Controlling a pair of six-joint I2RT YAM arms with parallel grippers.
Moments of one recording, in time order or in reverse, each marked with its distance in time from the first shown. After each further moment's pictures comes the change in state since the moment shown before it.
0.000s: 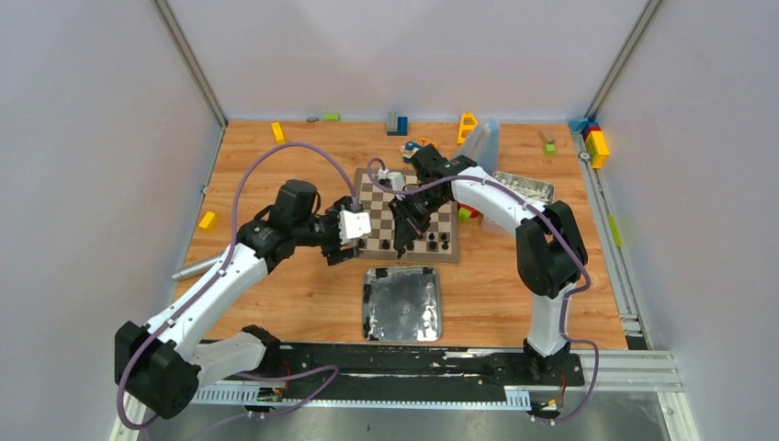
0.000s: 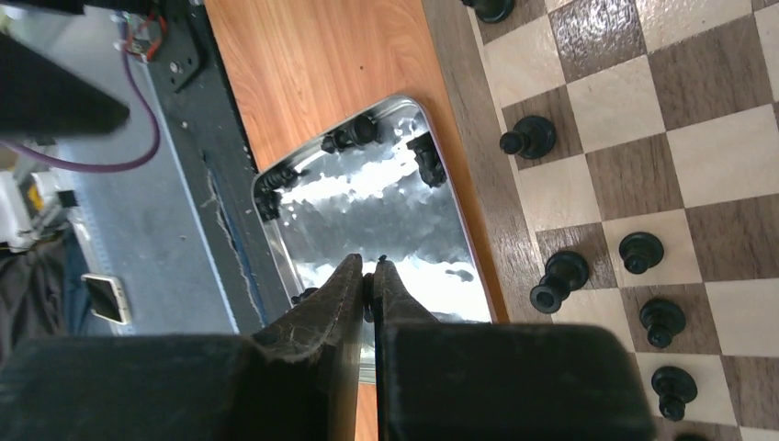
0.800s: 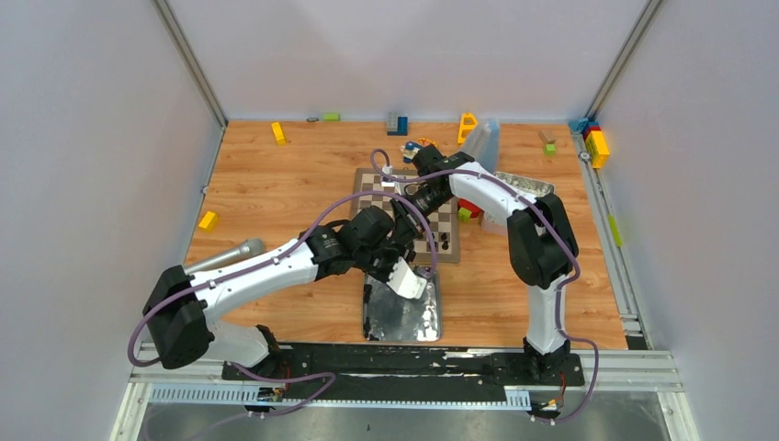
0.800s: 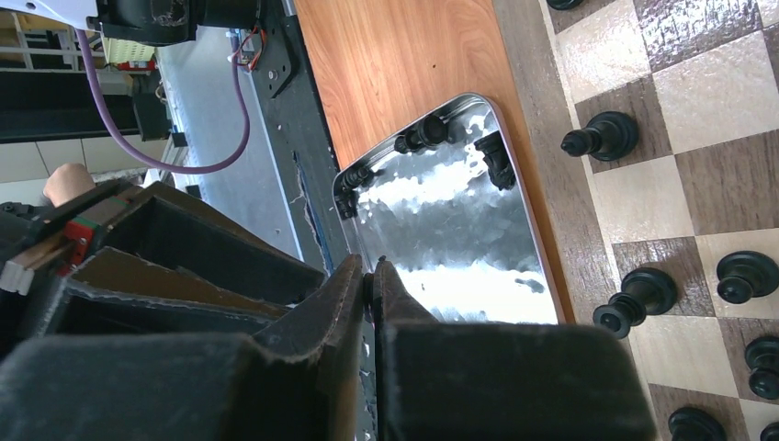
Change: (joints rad) left arm -0.493 0.270 0.138 -0.044 -0.315 0.393; right arm -0.045 0.104 0.080 -0.099 -0.216 0.063
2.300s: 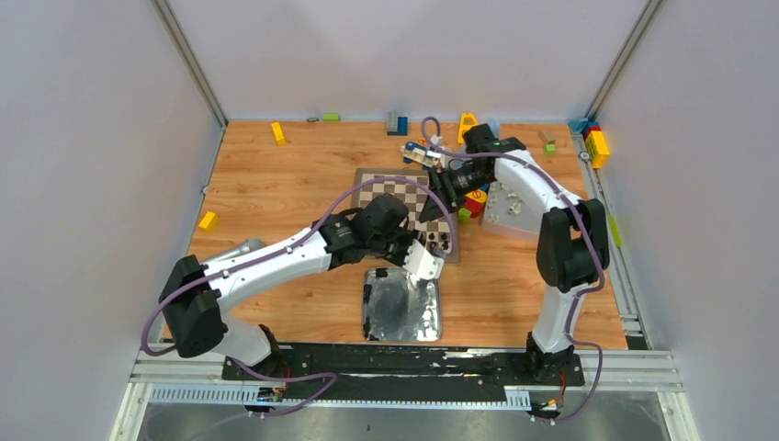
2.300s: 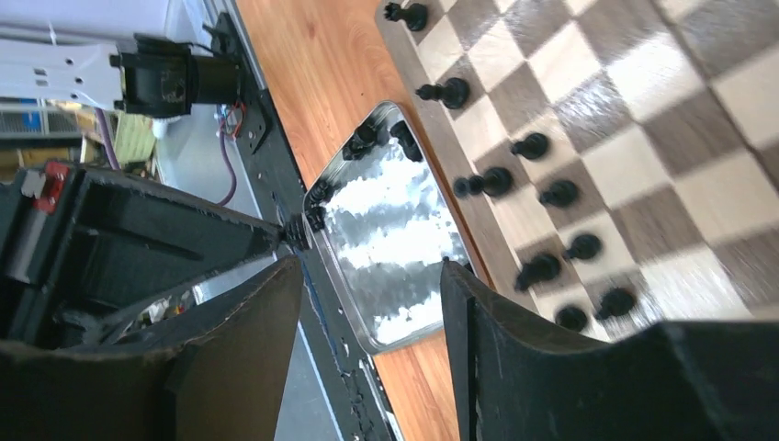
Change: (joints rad) left arm -0.026 0.090 0.106 0.024 -0.154 -0.059; right arm -0.214 -0.091 -0.027 0.008 0.007 0.004
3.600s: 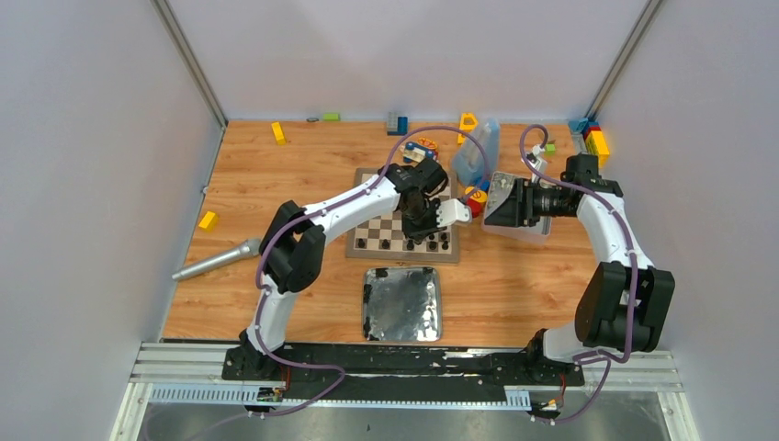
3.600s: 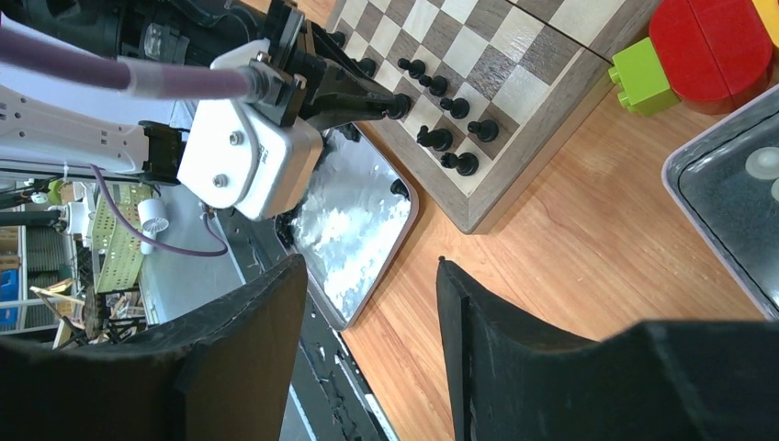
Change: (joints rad) left arm 0.136 0.672 0.694 -0.422 0.169 -0.410; right arm -0.509 -0.468 -0.460 0.089 -0.120 -0.102
